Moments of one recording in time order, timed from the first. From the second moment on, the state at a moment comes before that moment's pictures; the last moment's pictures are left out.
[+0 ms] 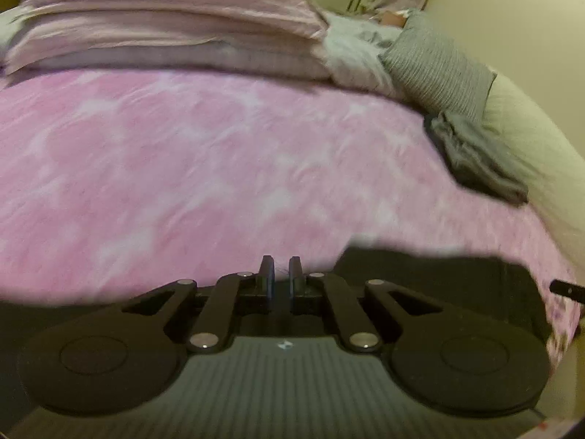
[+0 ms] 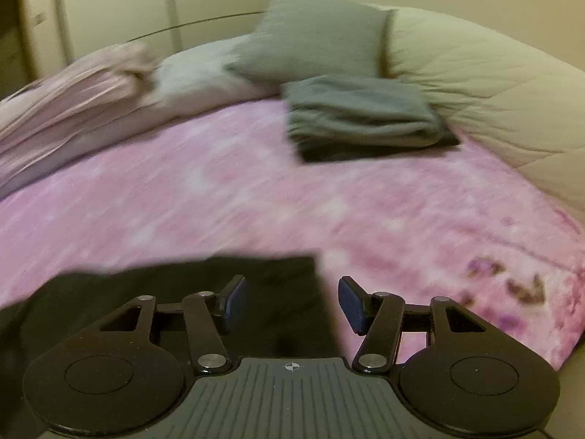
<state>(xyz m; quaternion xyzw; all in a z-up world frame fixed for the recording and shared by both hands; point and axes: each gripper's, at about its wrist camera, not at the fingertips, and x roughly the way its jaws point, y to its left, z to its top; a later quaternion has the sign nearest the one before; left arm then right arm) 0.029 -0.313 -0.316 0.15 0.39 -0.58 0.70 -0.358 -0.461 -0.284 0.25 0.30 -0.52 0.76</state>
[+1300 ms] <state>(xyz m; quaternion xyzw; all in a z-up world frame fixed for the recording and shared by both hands) 0.202 -0.131 -0.324 0.20 0.36 -0.40 0.82 -0.300 -0.378 -0.348 0.25 0.28 -0.57 0.73</state>
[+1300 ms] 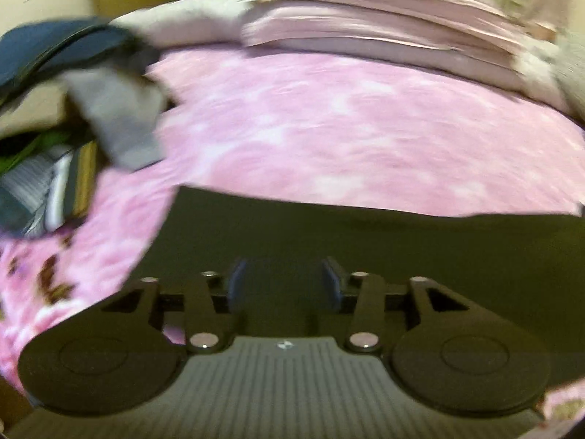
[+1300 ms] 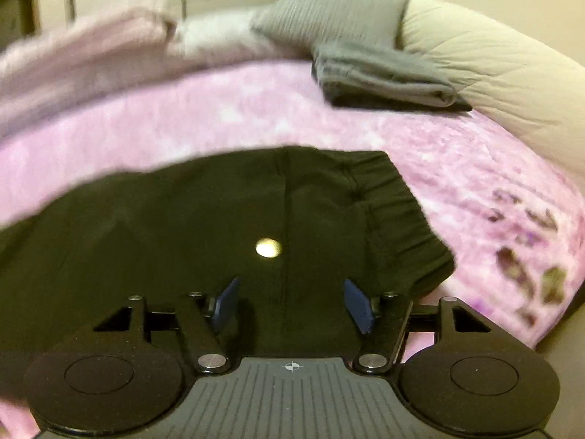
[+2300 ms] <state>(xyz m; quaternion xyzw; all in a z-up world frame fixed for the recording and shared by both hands) 0.105 0.034 -0.266 0.21 0.28 -0.59 0.73 -0.216 -0.044 -0.245 0.21 0.21 -0.58 0.76</state>
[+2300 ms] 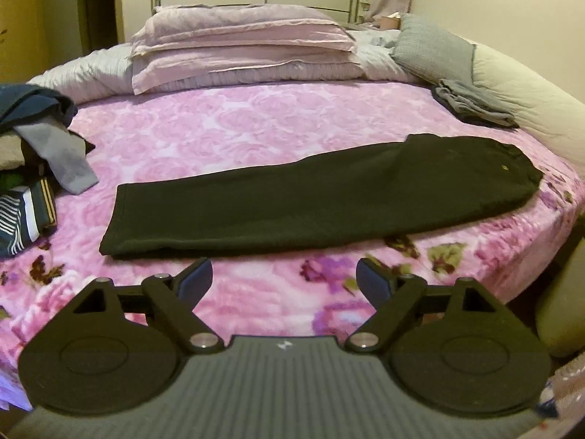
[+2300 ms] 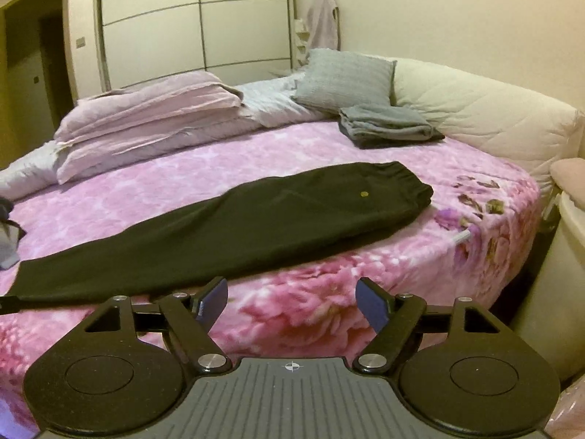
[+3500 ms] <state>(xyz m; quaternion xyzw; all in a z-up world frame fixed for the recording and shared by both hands) 0.080 0.011 -0.254 0.25 0.27 -0.58 0.73 -0.222 -0.062 -0.244 0.22 0.21 -0.57 0.76</state>
